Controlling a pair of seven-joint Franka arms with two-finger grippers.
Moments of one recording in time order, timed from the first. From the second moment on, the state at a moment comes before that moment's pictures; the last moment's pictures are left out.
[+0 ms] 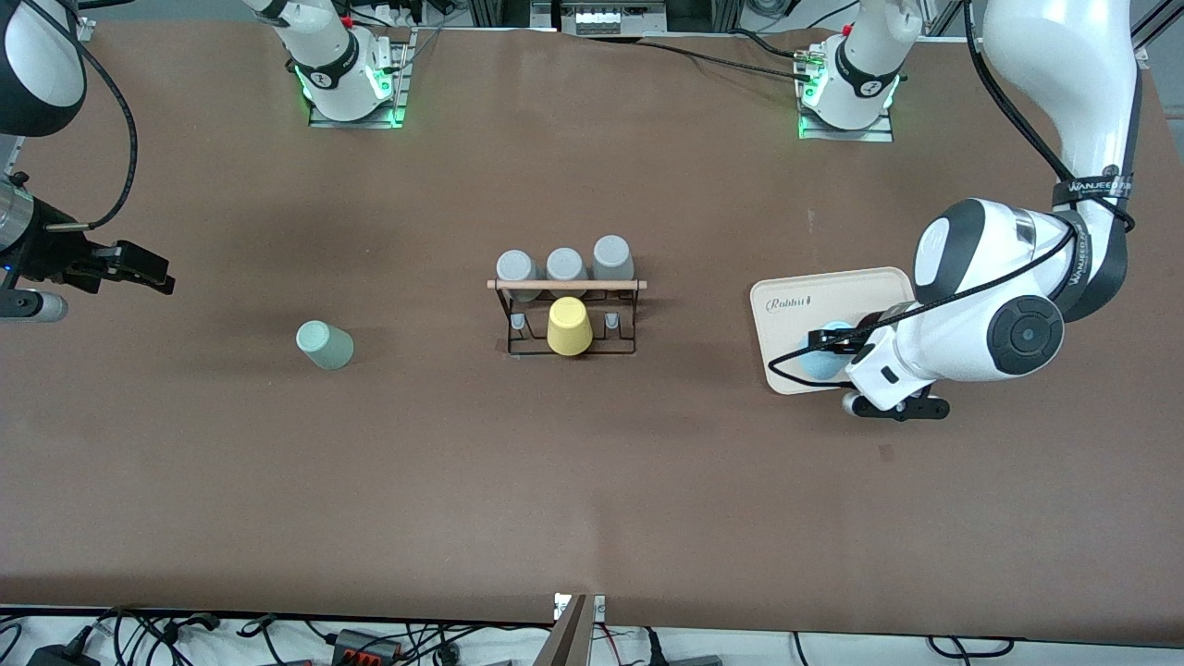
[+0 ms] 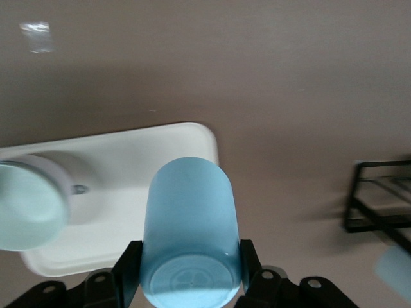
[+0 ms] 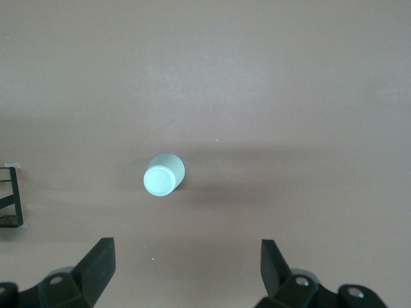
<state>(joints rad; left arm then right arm) -0.13 0.51 -0.10 -1.45 -0.19 1.71 -0.22 -0.02 0.13 -0.03 -1.63 0.00 1.74 -0.04</state>
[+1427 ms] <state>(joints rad) -0.49 0.71 -0.10 -1.13 -0.30 1.85 -0.56 0.01 0.17 -0.03 -1.63 0.00 1.75 -0.04</state>
